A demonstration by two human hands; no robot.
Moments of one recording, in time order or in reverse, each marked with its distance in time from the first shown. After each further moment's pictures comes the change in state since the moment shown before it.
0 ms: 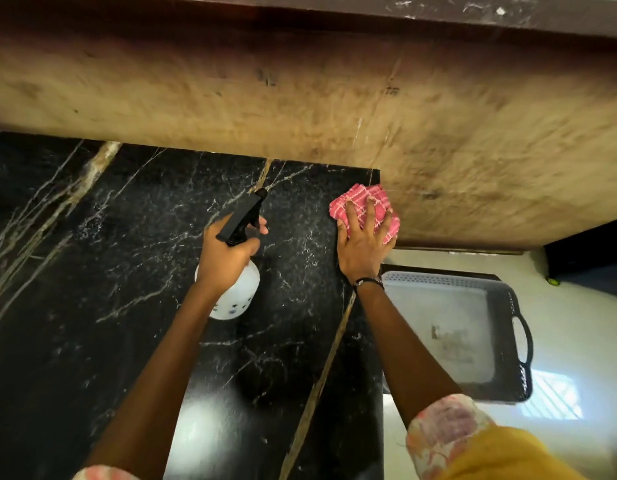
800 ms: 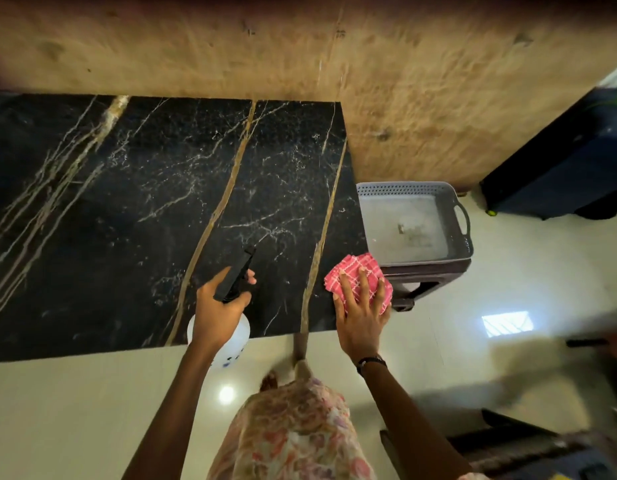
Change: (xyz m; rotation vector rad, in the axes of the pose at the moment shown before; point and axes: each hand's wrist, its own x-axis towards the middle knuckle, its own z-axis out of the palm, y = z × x) left_hand -0.299 -0.072 -0.074 0.052 -0.038 -0.060; right_hand -0.394 0.074 0.028 -0.016 0.078 0.062
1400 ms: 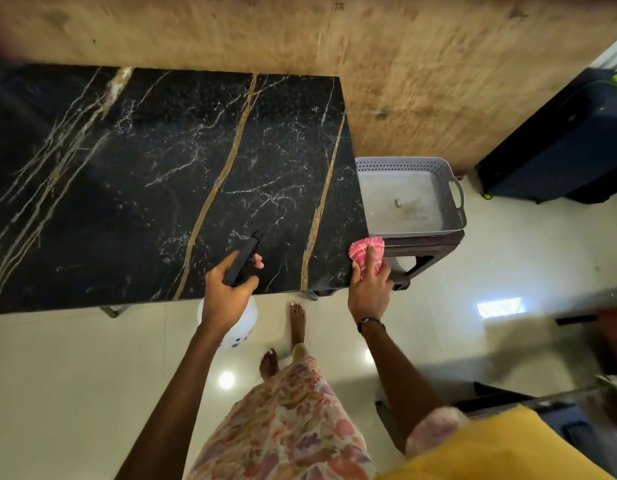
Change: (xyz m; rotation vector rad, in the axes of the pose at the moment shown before) left_hand -0.052 -0.021 -0.001 -0.053 -0.045 -0.002; right_hand -0.023 0.005 -0.021 0.148 -0.012 0.299
